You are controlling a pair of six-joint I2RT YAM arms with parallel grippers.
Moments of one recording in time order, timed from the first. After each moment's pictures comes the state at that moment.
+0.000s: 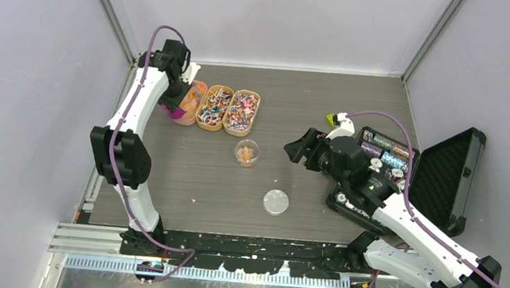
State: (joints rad) left arm -0.13 1.81 1.82 -1.20 -0.19 0.31; right arm 0.71 0.90 0.79 -0.29 0.16 0.76
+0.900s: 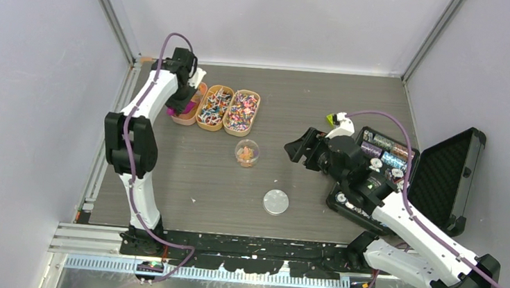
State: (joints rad) left arm -0.12 1.96 1.78 -1.01 -0.21 0.33; right arm 0.71 0.91 0.79 -0.29 0.18 0.76
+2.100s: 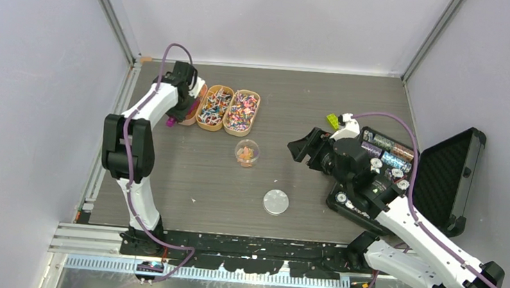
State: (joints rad) left arm -0.13 1.89 1.52 -0.76 -0.24 0.33; right arm 0.71 0.87 0.78 -0.29 0.21 0.75
